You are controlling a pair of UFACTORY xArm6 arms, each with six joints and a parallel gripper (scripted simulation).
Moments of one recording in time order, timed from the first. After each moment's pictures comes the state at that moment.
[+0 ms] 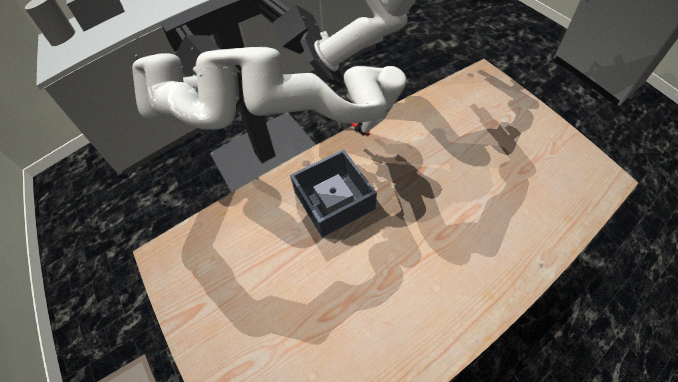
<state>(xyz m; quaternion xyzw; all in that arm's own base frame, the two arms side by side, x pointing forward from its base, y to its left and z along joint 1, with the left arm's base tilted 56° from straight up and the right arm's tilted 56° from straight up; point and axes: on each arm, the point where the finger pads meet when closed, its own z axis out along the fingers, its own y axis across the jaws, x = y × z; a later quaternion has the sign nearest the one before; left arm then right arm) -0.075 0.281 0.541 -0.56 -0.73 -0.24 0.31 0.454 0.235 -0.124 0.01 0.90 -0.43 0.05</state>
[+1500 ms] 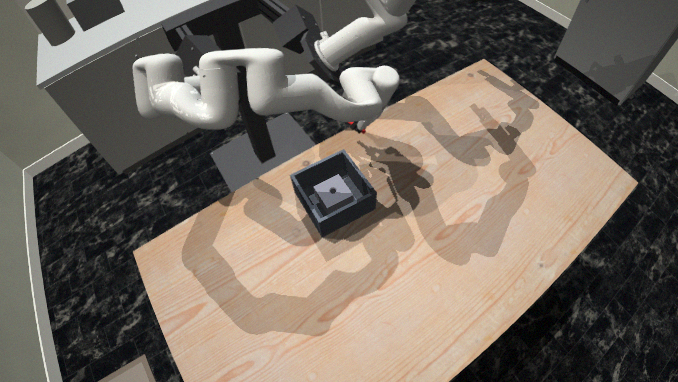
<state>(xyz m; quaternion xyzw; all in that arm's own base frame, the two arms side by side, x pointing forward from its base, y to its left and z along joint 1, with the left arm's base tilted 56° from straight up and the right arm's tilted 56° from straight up) -0.075 0.281 0.541 -0.56 -0.73 -0.24 0.31 0.436 0.217 -0.158 0.00 0.90 -0.43 0.05</state>
